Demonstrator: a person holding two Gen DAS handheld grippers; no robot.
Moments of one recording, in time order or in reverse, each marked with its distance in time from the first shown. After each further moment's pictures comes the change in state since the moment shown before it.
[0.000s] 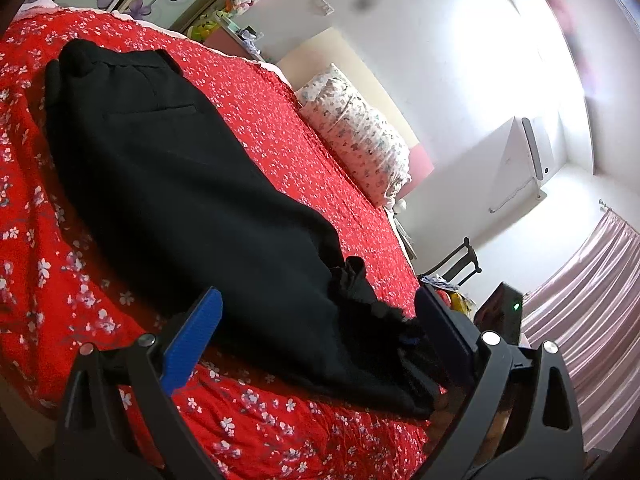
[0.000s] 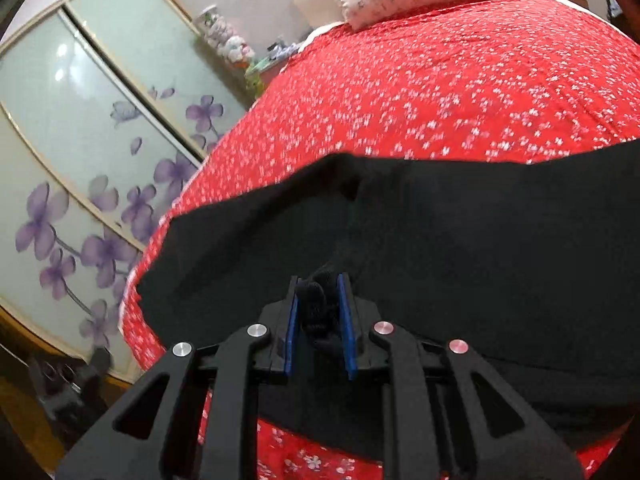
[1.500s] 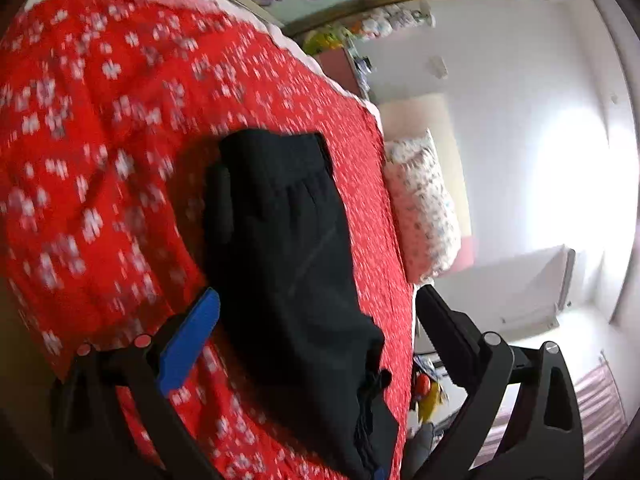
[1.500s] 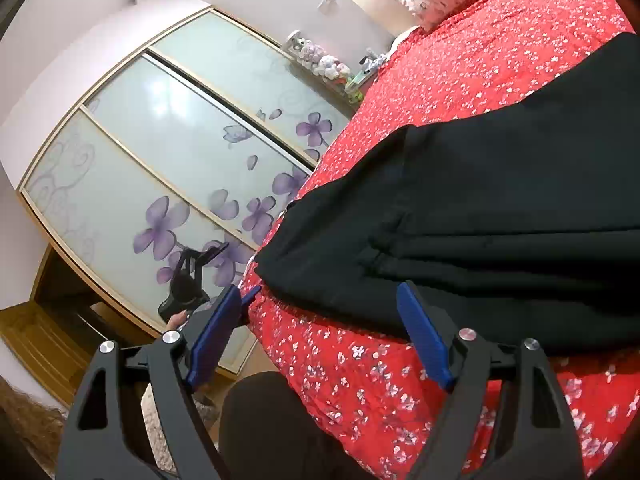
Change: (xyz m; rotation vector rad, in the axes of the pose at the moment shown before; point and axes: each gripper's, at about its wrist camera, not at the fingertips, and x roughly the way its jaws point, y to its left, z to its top) left arm -0.050 0.114 0.111 -0.451 -0.096 0.139; right arm -0.070 -0.060 -0.058 0.047 -0.049 0.513
